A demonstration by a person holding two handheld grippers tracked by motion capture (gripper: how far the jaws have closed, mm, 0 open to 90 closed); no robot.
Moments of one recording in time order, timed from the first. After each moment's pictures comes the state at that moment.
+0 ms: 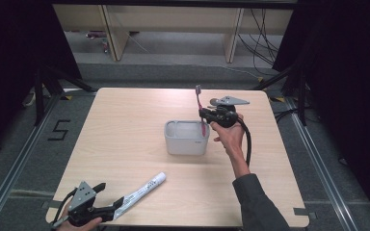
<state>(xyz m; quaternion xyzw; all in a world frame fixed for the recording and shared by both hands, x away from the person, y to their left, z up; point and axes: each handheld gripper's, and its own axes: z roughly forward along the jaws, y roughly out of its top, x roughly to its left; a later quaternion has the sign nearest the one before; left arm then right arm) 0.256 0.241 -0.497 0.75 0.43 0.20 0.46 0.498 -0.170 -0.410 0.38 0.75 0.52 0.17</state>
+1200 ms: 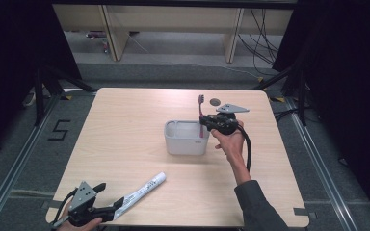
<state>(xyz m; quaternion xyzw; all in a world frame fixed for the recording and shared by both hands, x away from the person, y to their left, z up) 0.256 0.240 -0.498 0.75 0.43 0.20 0.46 0.490 -0.176 -0.432 0.38 0.76 0.51 0.18</state>
